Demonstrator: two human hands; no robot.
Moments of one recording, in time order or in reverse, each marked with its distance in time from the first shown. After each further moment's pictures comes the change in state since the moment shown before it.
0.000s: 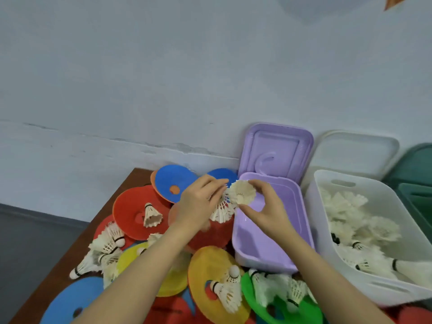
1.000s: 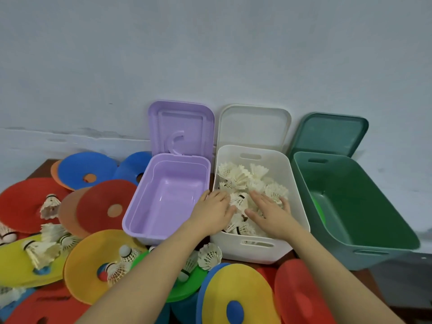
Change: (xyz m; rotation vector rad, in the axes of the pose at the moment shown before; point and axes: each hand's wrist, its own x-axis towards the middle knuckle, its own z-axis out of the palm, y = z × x) left_hand -0.031 0.199 0.236 0.296 -0.852 -0.050; right_hand -0.106 0.174 -0.248 -0.777 -0.424 0.312
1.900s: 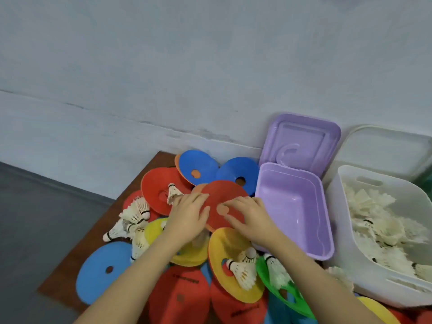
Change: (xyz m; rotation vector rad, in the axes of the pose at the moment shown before) left_hand -0.211 -0.278 -0.092 -0.054 0.280 -0.350; right_hand 0.062 -0.355 0.047 0.245 0.210 -0.546
